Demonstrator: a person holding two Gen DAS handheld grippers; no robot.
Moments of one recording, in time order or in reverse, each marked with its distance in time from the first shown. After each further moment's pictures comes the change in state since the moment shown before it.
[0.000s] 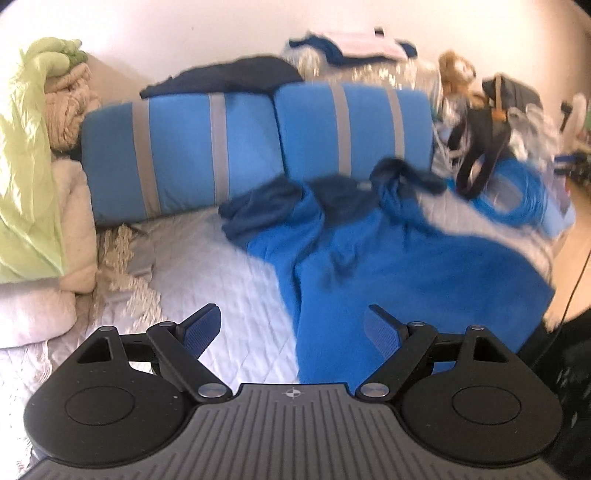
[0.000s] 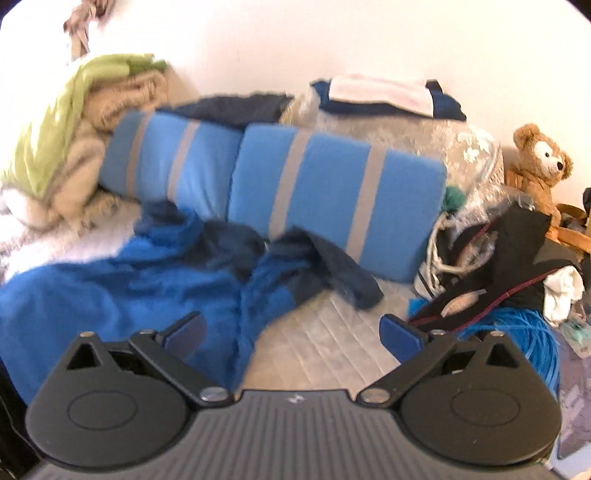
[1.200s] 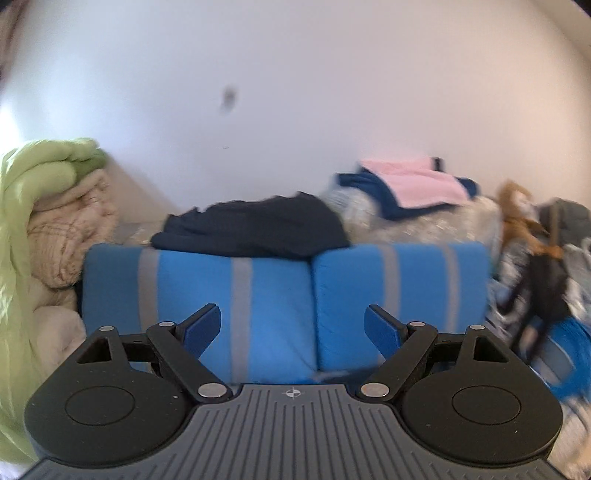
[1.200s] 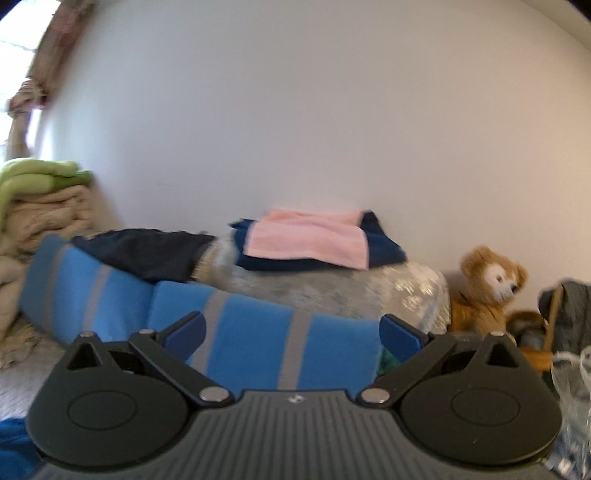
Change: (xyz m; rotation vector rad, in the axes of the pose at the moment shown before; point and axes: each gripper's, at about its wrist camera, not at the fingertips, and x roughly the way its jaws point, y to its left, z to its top) left arm 0.109 -0.001 0.221 -0.147 -0.347 0.167; right arm 0.068 -0.083 0.186 0.059 -0.337 -0.243
